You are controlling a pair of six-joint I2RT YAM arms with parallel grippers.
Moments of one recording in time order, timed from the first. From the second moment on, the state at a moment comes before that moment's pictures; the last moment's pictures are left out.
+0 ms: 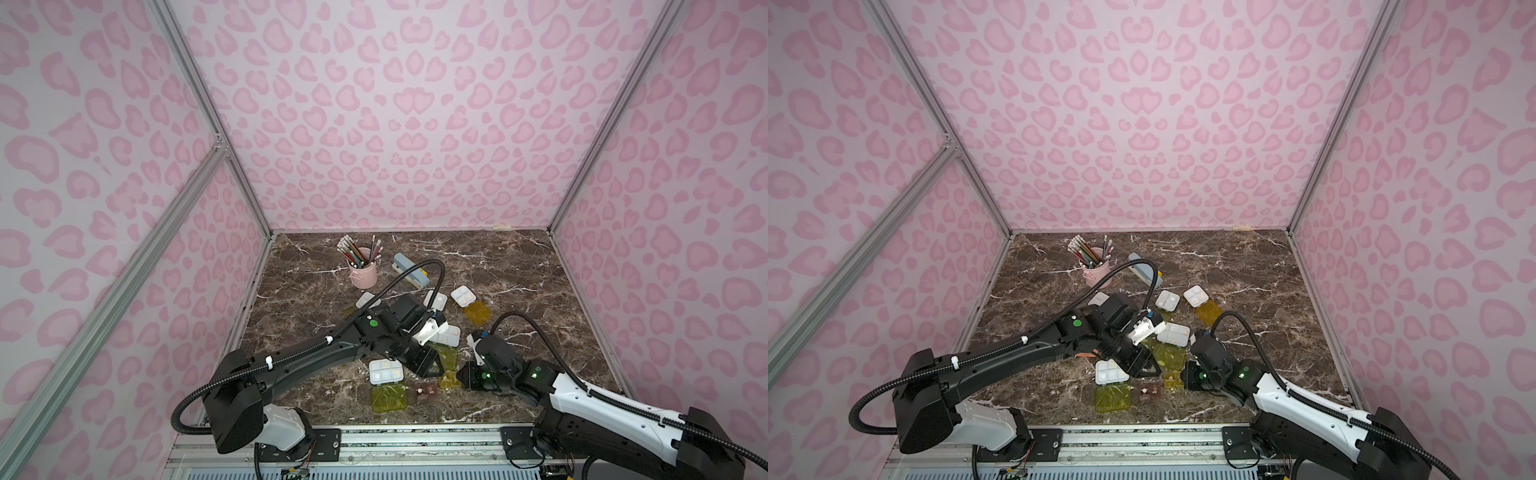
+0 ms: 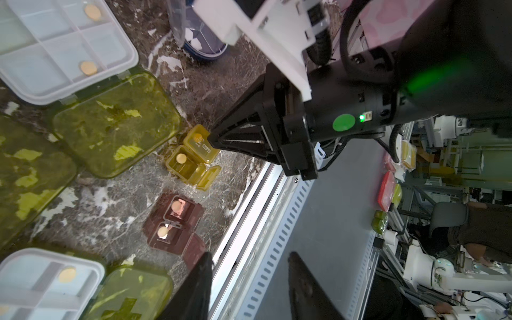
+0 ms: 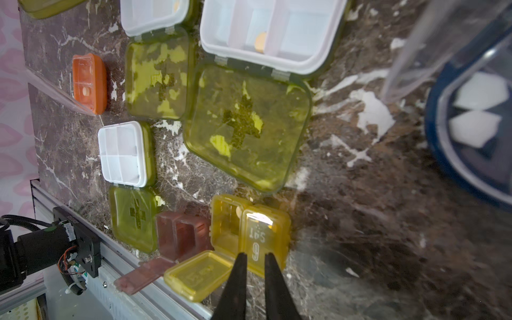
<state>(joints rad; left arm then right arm) -0.99 1.44 1.10 -0.67 0.53 -0.35 0.83 0.95 0.41 -0.43 -0.13 0.88</state>
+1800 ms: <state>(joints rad) -1.11 1.70 1.10 -0.50 0.47 -0.43 0.83 1.02 0.37 -0.29 -0.15 0.90</state>
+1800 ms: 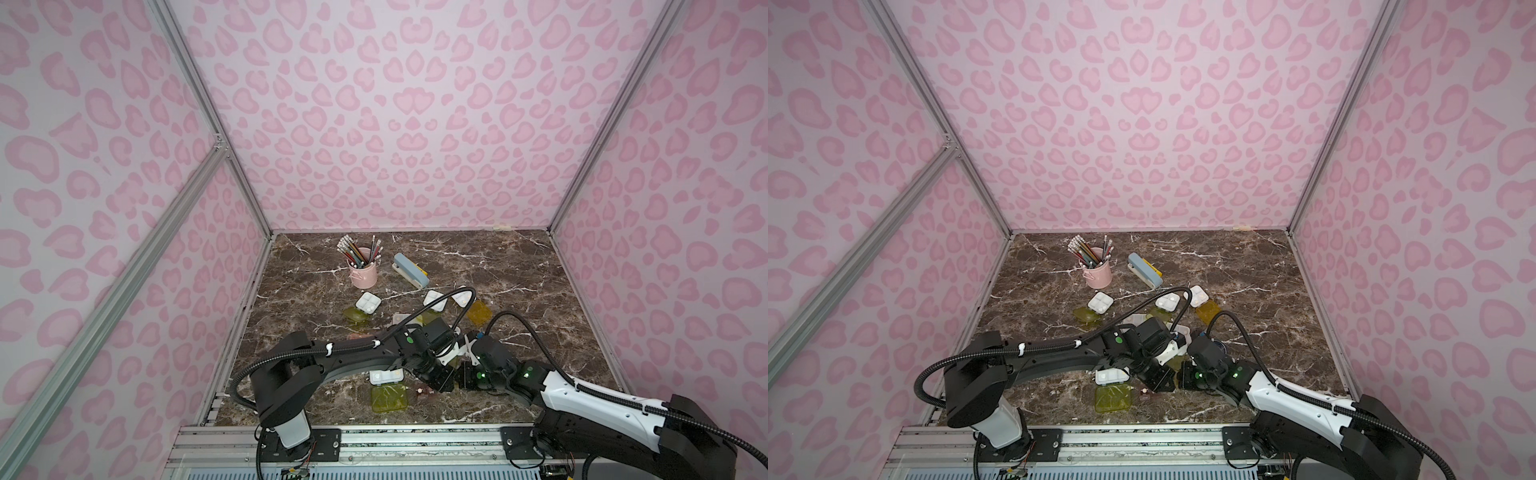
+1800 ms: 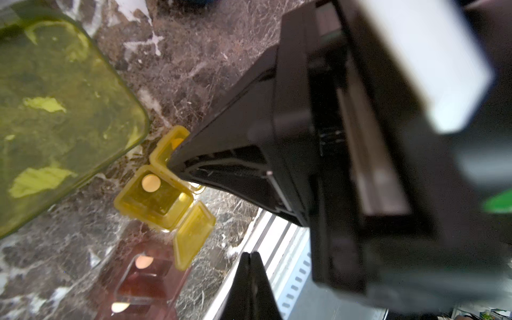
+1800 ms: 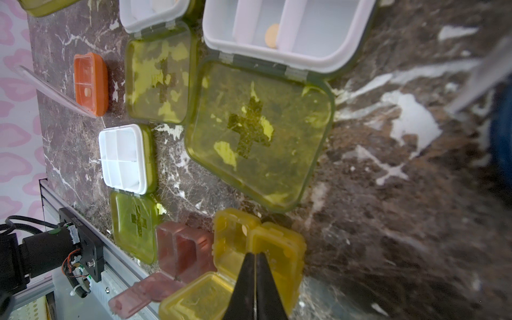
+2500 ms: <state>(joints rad) -1.07 1.76 1.11 -0.52 0.40 -0.44 0.83 1.03 0.37 -0.28 -0.15 0.90</state>
